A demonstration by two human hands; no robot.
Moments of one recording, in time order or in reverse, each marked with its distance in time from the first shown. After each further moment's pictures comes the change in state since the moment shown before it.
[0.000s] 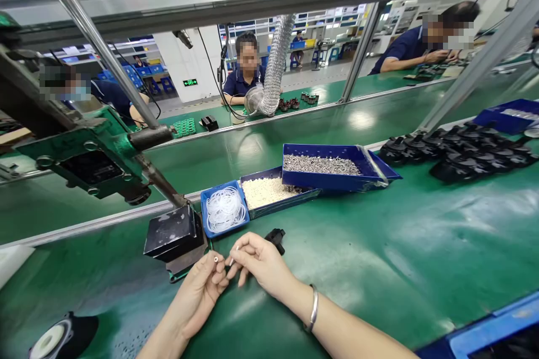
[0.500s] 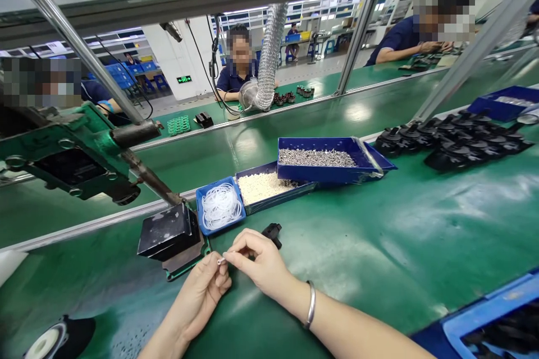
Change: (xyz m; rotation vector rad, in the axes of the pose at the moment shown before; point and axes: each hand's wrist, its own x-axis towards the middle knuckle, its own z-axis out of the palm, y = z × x) left_hand -0.002 -0.009 0.002 0.078 -0.004 -0.039; right_hand -0.008 -0.012 0.004 -0.372 0.130 -0.325
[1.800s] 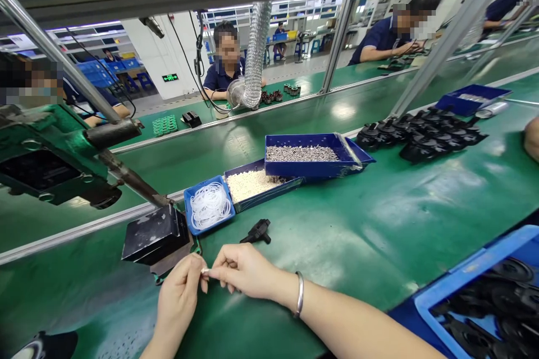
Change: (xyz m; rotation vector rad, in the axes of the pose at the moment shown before) left_hand -0.010 0.004 -0.014 1.080 0.206 0.507; right_hand -0.005 -0.005 0.004 0.056 -0.344 0.379
